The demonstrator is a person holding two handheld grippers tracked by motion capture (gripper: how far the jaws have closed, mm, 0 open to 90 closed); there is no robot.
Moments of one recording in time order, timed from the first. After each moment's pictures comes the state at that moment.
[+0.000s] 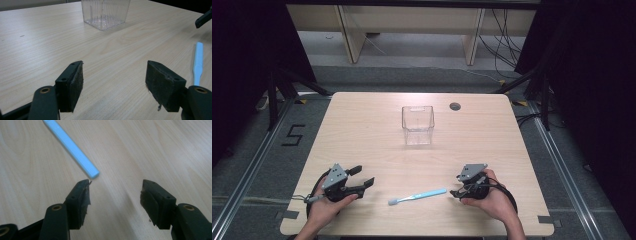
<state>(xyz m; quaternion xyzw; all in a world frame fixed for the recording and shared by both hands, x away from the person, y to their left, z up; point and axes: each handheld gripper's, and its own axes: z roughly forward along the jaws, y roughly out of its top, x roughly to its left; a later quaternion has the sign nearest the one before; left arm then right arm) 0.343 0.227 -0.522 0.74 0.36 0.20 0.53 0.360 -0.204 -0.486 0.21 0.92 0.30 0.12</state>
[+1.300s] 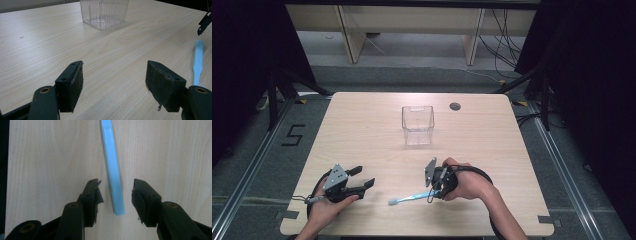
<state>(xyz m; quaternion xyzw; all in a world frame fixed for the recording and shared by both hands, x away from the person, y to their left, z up) 0.342 0.225 -0.523 0.74 0.35 0.21 0.53 0.382 -0.112 -0.455 -0.03 0.99 0.10 0.04</state>
